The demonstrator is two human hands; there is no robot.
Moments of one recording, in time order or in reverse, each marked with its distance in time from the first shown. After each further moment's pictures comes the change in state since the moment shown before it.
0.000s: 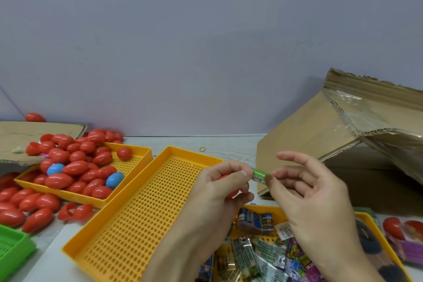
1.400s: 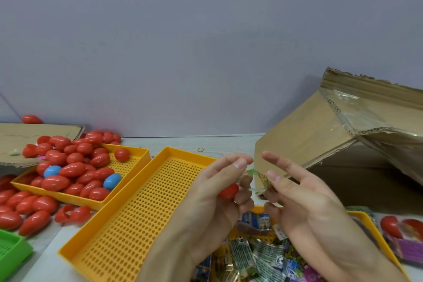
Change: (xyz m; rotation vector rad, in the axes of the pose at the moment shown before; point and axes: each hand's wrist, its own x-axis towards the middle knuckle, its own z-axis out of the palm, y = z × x) left_hand -0.002 0.002 -0.004 -0.182 -0.163 -0.063; right_hand 0.003 -0.013 -0.001 0.597 -0.299 0.358
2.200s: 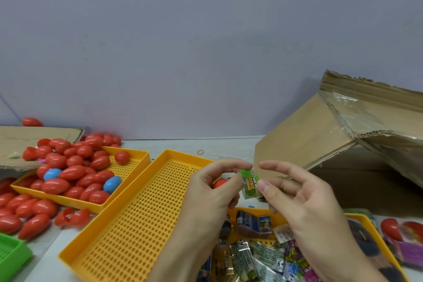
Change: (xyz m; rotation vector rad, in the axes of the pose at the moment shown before) left_hand 0.009 -0.014 -0.011 0.514 0.246 0.251; right_hand -0.006 0.000 0.003 -0.460 0.089 -0.161
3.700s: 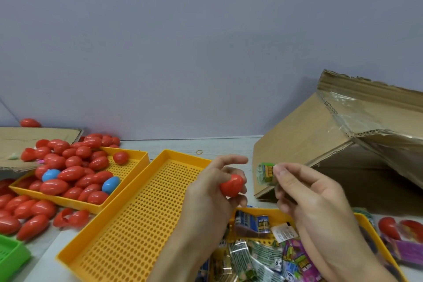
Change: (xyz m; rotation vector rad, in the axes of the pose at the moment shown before) left_hand -0.002 0.011 0.006 -0.337 -0.069 -0.146; right_hand 0.006 0.006 -0.007 0.144 0.166 0.059
